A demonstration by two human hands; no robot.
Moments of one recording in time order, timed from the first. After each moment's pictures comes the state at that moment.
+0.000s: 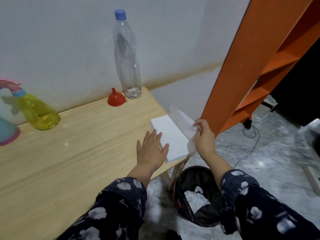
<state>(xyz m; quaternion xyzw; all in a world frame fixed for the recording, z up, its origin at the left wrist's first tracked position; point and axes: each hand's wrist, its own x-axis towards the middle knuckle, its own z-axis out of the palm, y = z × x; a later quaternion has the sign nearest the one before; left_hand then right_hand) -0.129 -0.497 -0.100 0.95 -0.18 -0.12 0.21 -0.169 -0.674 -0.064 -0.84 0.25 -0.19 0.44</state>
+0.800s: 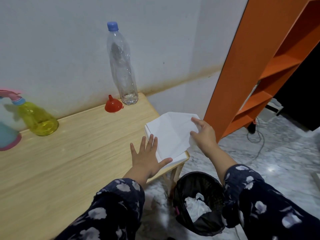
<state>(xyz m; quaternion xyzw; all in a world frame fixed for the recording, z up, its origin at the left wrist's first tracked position) -0.130 -0.514 -0.093 0.96 -0.20 -0.18 0.00 -0.157 -0.719 -0.040 -0.85 0.23 -0.10 0.47</state>
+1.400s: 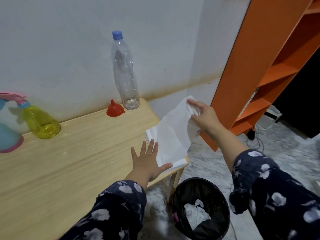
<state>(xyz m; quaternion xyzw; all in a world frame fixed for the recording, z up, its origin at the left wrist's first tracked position) -0.129 -0.514 -0.089 0.96 -0.20 -0.20 0.00 -0.132 -0.725 0.036 -0.85 0.13 -0.10 0.50</state>
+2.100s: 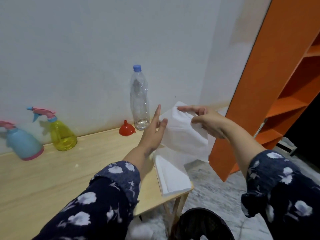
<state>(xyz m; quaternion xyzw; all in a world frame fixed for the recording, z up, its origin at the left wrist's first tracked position) -0.075 -0.528 0.046 0.82 -0.18 0.00 0.55 -0.119 -0.718 0.129 -0.79 -0.01 0.07 0.60</state>
